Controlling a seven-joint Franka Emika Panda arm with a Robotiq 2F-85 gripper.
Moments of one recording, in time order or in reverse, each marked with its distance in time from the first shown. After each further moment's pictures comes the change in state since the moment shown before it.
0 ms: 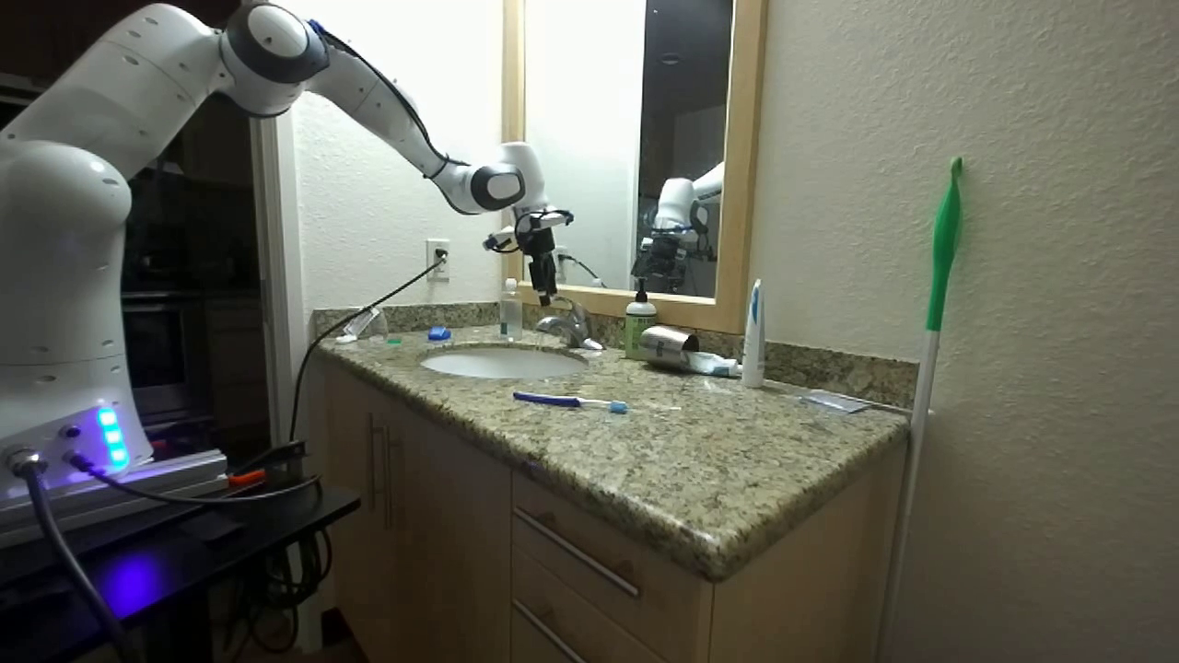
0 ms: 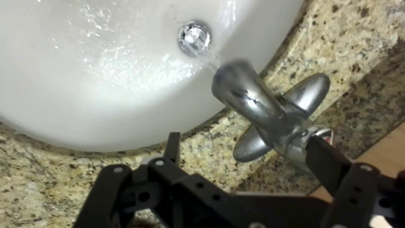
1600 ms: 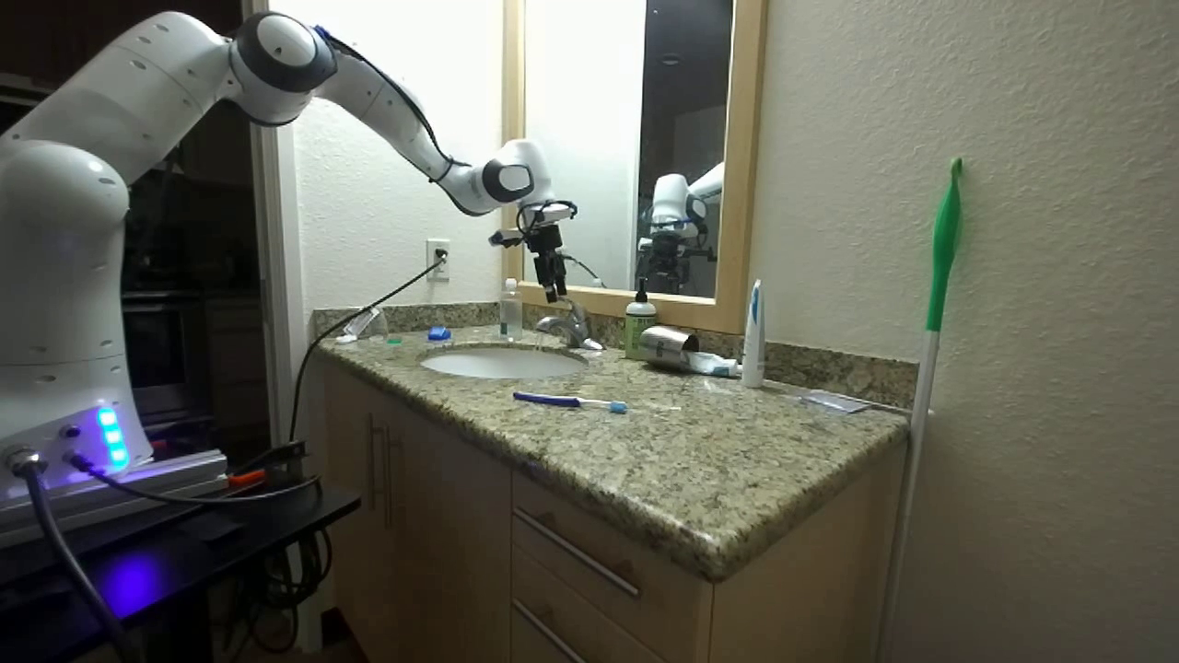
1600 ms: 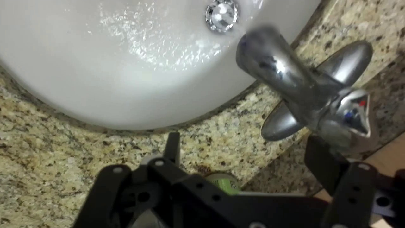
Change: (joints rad) arm -0.028 0.043 0.012 0.102 -0.159 -0.110 0.166
